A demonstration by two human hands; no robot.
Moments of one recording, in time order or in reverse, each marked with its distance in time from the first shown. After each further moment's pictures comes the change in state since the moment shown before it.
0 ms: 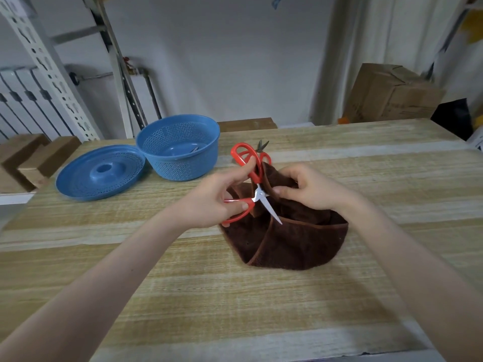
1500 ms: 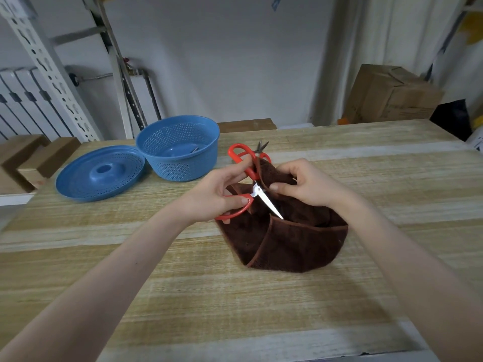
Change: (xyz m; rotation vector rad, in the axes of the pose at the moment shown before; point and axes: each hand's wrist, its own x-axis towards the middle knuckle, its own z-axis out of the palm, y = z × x) left_hand 0.009 -0.007 -0.002 -0.176 0.000 -0.083; right_hand 0.007 -0.003 0.001 0.031 0.072 0.009
